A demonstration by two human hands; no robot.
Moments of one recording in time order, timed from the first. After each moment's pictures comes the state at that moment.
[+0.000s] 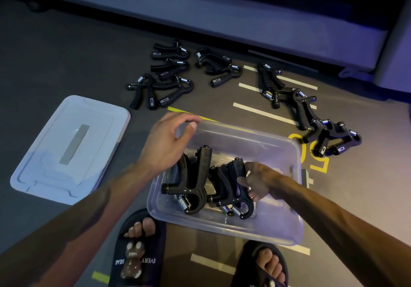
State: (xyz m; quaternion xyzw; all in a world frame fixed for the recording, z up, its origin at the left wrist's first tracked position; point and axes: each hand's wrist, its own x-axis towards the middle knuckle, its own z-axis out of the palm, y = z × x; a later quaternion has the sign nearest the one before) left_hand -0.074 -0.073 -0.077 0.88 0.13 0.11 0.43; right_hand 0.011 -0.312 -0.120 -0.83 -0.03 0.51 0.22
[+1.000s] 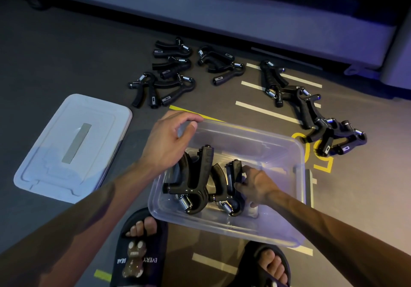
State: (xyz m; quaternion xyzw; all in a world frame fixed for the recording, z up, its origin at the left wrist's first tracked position) left_hand -0.074 -0.074 -0.076 0.88 0.14 0.12 0.45; right_hand -0.007 -0.313 -0.144 -0.88 -0.09 0.44 0.15
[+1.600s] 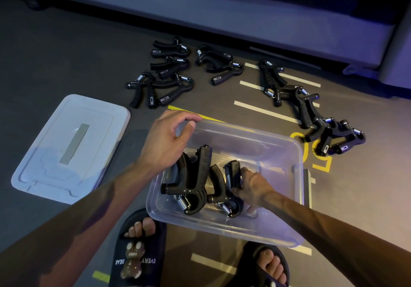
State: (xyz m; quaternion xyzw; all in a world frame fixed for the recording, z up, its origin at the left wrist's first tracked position) left_hand -0.071 -0.074 -0.078 0.88 0.14 0.12 0.44; right_hand -0.013 -0.311 -0.144 -0.88 -0.14 0.44 0.10
